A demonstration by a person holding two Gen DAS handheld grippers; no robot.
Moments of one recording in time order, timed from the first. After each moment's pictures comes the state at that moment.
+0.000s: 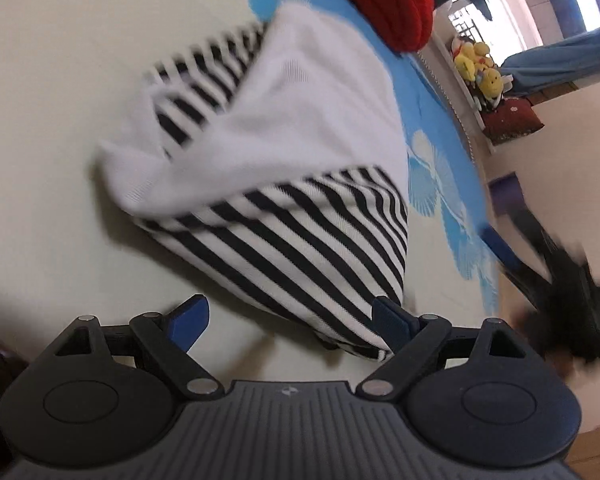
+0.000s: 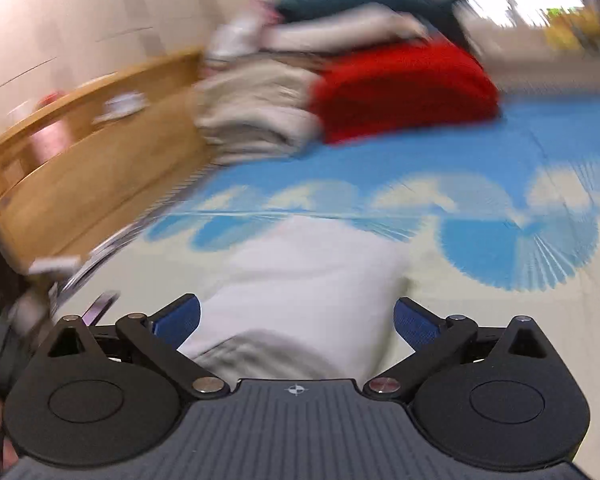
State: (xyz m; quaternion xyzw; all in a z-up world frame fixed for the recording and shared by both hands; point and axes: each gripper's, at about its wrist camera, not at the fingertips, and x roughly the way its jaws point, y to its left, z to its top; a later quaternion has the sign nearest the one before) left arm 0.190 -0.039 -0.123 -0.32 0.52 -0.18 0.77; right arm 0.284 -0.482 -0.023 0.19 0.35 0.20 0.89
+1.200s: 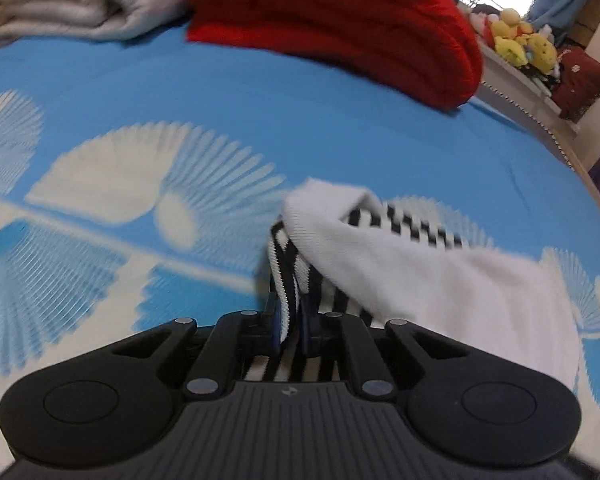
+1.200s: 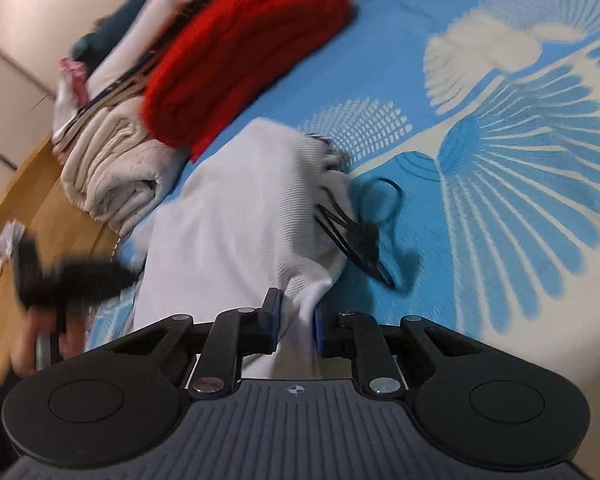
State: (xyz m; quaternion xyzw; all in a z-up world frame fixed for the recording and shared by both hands) left arm 0.579 -0.129 -0.068 -0.08 0.45 -0.10 0.88; right arm 0.407 -0.523 -0.150 0.36 0.36 0.11 0.85
